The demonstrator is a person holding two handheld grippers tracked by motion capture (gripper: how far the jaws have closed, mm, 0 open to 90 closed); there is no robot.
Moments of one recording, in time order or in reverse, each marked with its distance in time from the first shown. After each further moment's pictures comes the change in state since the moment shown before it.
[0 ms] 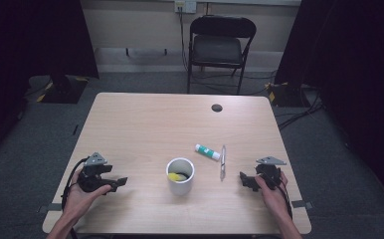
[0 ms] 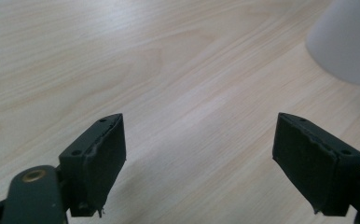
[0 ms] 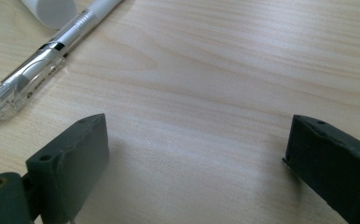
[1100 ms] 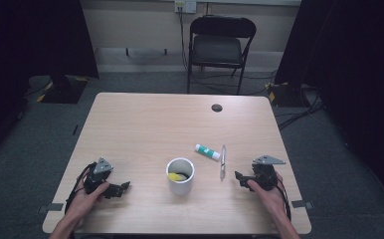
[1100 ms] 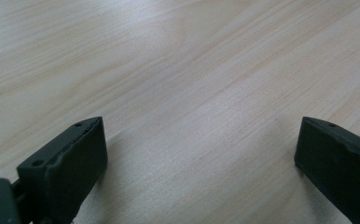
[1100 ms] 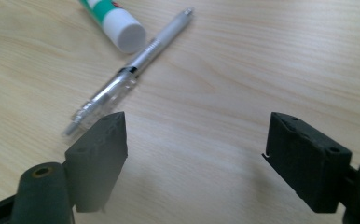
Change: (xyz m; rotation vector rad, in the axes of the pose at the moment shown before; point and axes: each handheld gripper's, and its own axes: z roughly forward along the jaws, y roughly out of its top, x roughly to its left) left arm -0.001 -0.019 0.028 0.001 0.098 0.061; right arm 0.016 0.012 -0.014 -0.047 0.135 -0.038
